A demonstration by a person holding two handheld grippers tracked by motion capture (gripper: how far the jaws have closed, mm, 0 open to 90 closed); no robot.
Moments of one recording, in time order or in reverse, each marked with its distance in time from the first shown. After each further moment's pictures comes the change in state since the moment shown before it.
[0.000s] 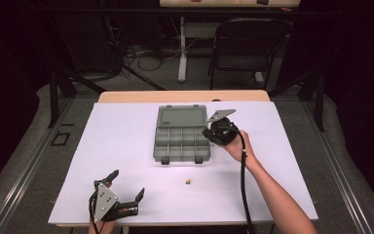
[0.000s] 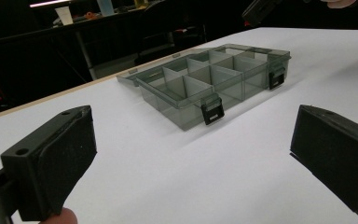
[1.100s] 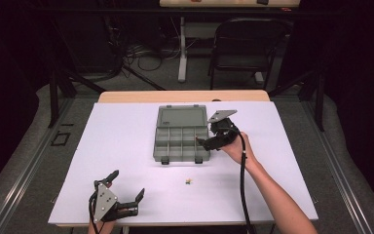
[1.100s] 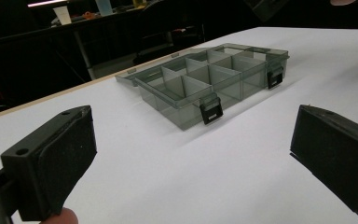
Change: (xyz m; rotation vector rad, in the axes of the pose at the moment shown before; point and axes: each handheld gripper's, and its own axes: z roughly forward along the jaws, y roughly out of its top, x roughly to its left) left arm 0.000 0.000 -0.001 0.001 -0.002 0.001; right arm 0.008 0.000 -0.011 -0.029 0.006 -0.002
